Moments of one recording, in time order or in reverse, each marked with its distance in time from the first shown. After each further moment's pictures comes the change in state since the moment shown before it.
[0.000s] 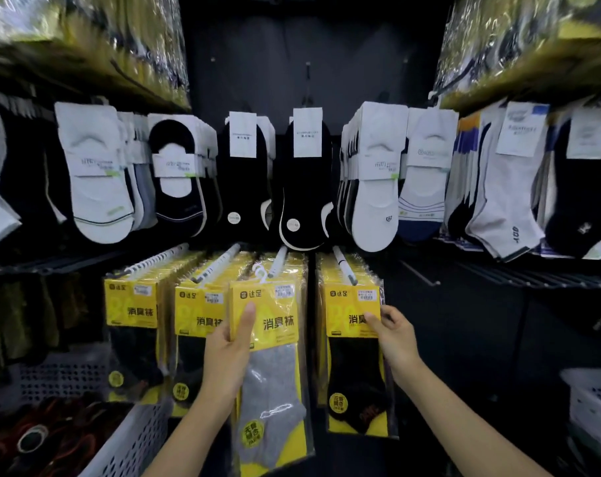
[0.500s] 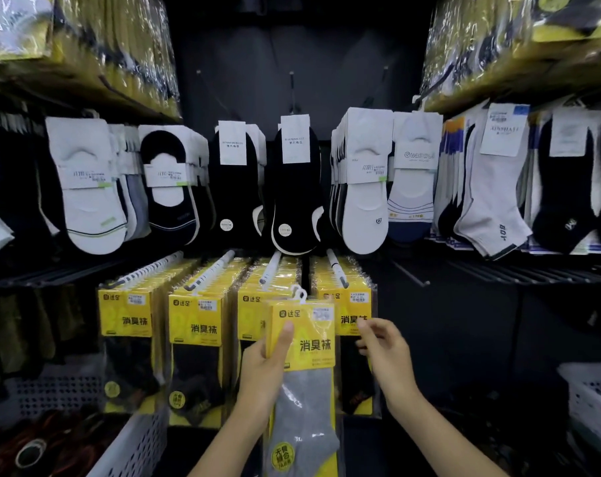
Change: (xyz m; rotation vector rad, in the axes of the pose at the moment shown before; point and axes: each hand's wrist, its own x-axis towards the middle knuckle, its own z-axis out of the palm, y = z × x) left_hand -0.021 -0.006 0.046 -0.083 -0.166 -0.153; right_hand -0.040 -0.003 0.001 -0.029 0.039 -0.070
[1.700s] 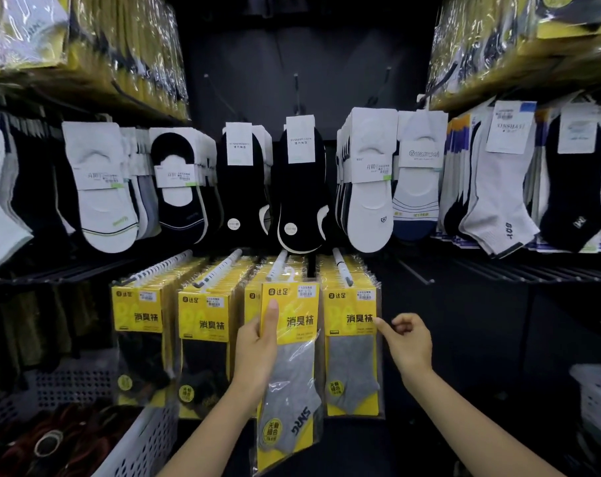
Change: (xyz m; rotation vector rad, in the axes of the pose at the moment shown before) left_hand 0.010 0.020 -0.010 0.210 0.149 0.175; right_hand 0.040 0.011 -0.016 -0.202 0.232 0.023
